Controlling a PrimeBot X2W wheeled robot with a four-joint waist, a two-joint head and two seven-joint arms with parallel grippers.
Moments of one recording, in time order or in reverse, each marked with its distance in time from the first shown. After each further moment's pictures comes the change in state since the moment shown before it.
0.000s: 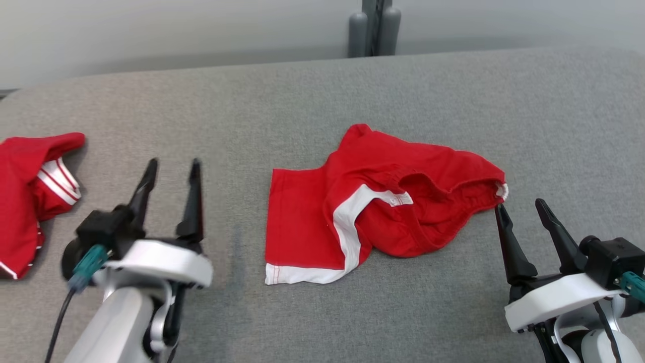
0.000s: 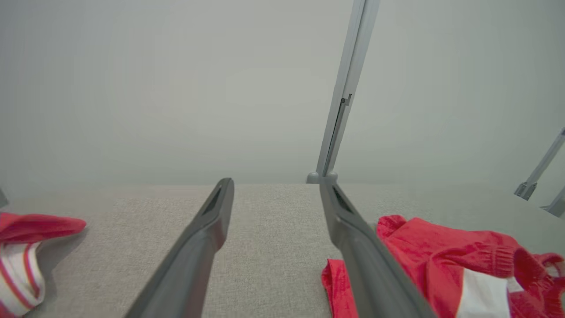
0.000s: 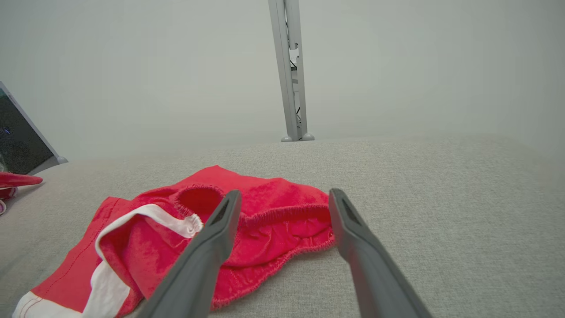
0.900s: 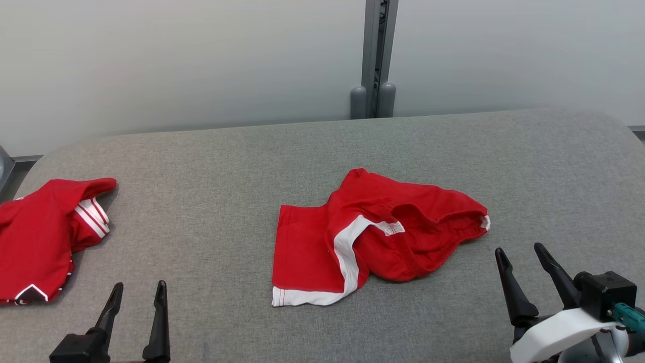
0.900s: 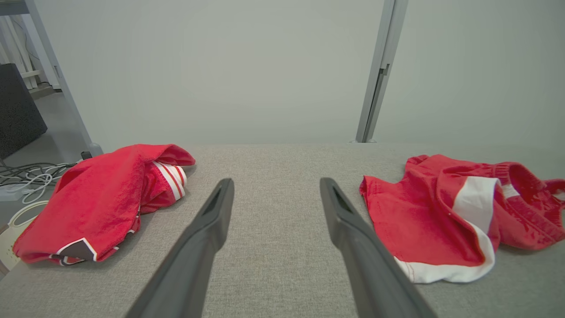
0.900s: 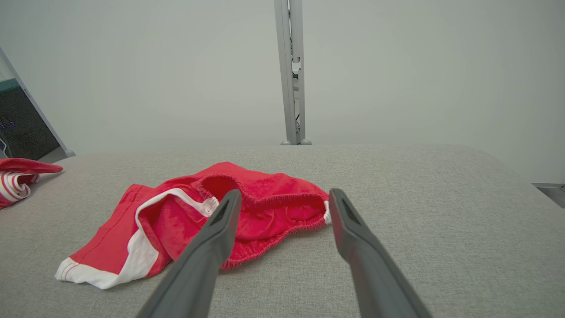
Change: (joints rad) left arm 0.478 0.121 0.092 -0.266 0.049 0.119 0.050; right arm 0.125 -0.023 0.002 -0.016 -0.019 0.000 0.055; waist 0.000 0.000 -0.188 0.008
